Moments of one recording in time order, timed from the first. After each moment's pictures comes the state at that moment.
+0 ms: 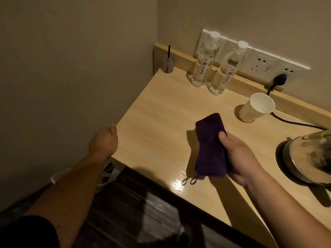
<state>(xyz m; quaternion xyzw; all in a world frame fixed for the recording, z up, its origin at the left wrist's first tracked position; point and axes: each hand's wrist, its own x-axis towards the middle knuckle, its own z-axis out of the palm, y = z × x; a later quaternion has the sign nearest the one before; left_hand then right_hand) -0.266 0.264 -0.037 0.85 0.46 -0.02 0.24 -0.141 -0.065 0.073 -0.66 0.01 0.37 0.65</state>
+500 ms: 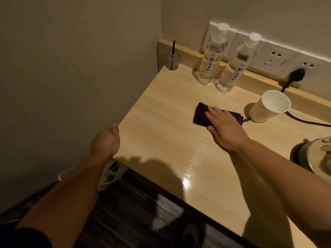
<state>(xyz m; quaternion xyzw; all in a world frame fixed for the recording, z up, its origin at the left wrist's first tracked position) -0.264 0.264 -0.043 0.86 0.47 -0.01 0.22 -0.022 -0.046 -0.033 -0.88 -0.46 0.08 0.05</state>
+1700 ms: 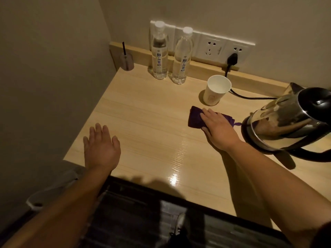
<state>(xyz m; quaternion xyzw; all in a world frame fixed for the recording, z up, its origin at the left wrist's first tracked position) -0.245 0.172 -0.051 0.94 0.32 -0.03 0.06 -0.049 -0.152 -0.011 -0.93 -0.35 0.07 0.03</state>
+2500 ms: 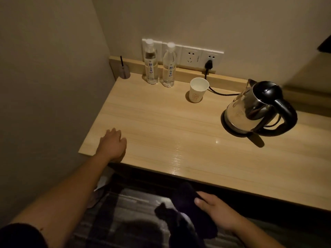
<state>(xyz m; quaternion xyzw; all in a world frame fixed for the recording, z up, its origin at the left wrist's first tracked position) -0.254 0.170 -0.005 0.94 0.23 -0.19 0.19 -0.317 -0.229 0.033 -0.74 -0.10 0.46 0.48</state>
